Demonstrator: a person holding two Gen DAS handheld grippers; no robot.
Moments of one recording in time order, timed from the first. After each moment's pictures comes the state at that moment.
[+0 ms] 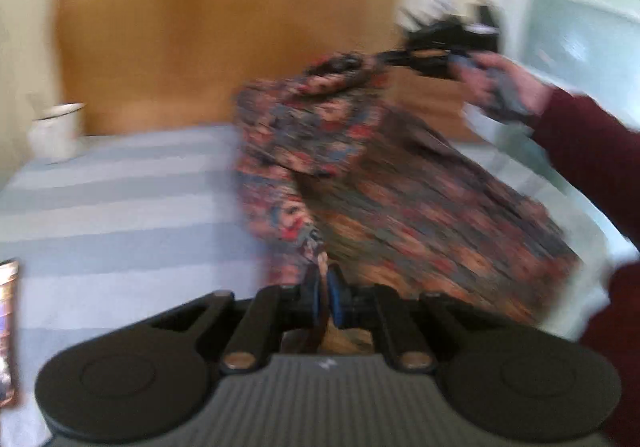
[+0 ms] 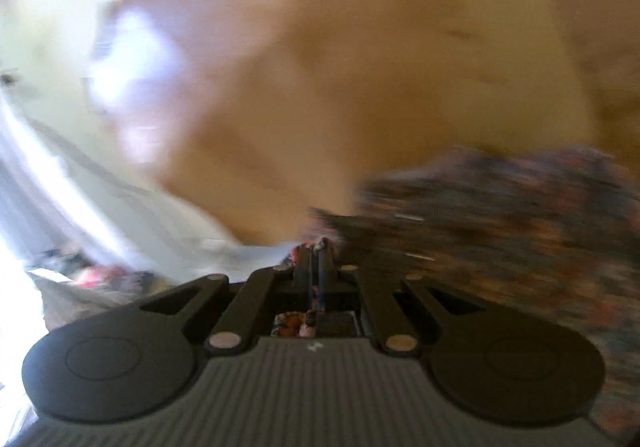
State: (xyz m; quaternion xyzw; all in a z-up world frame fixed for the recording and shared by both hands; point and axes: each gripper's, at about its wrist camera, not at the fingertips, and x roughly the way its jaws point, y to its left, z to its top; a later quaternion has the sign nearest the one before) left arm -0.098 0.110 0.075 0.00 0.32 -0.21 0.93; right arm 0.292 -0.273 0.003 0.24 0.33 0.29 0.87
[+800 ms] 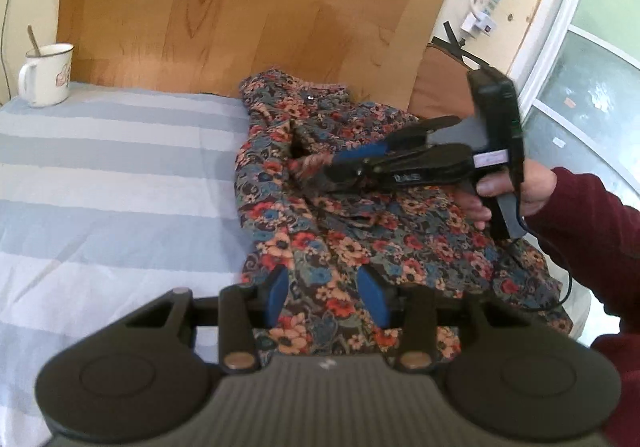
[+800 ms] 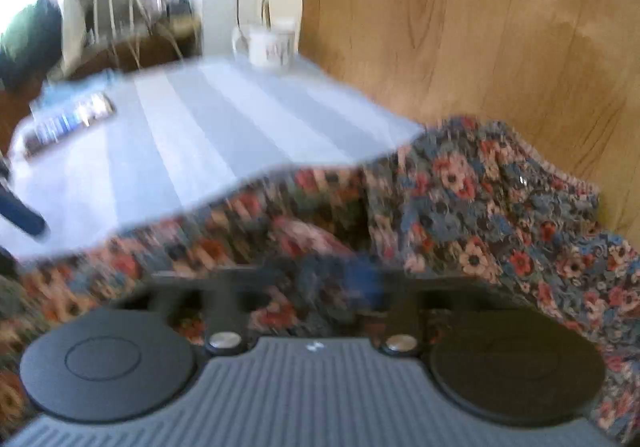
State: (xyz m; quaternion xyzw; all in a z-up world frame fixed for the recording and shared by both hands) left arm -0.037 0.129 0.071 -0.11 0.33 -0.18 0.92; right arm 0.196 -0.125 -0.053 -0.21 0.30 0.42 0.83
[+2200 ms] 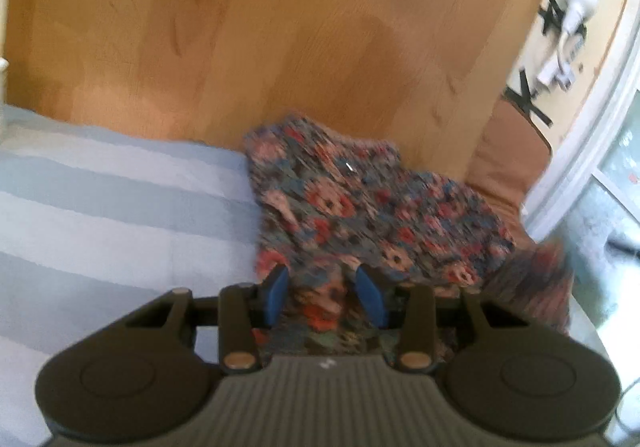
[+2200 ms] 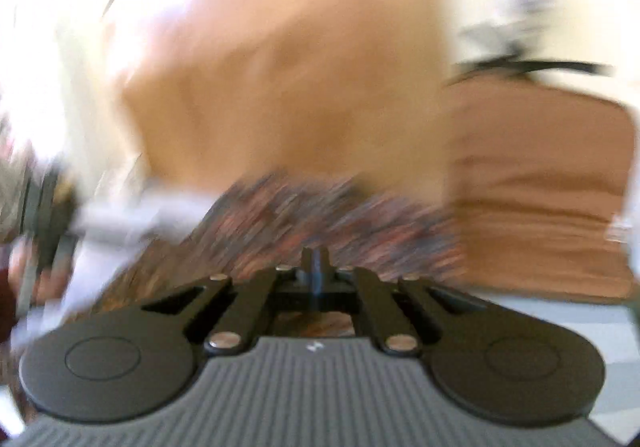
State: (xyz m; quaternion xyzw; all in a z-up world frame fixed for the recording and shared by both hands) left arm 0.173 0.121 0.048 -0.16 0.33 -0.18 0.92; right arm 0.180 -0.399 0.047 0.04 0.21 0.24 0.95
